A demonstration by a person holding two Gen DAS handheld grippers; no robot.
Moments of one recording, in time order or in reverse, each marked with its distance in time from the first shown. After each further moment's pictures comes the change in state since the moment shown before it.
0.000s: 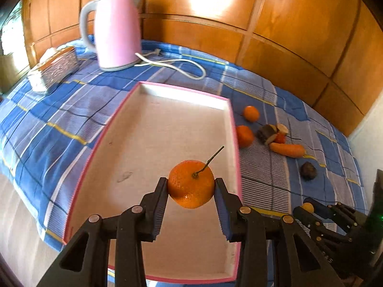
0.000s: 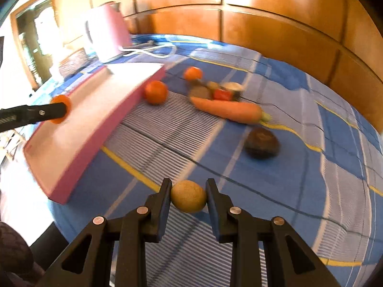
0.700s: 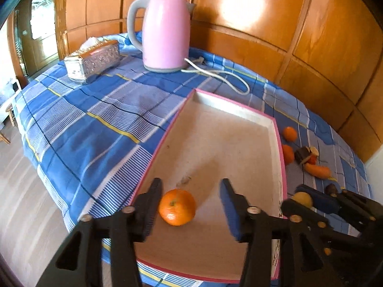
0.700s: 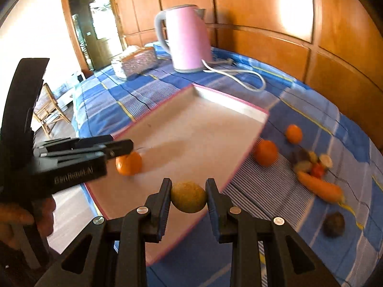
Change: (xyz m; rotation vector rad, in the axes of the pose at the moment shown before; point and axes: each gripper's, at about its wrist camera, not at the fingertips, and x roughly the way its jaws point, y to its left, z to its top) left arm -0.020 0.060 -0.001 -0.131 -0.066 0.120; right arm 0.008 0.112 0.066 -0.199 -0.046 0.230
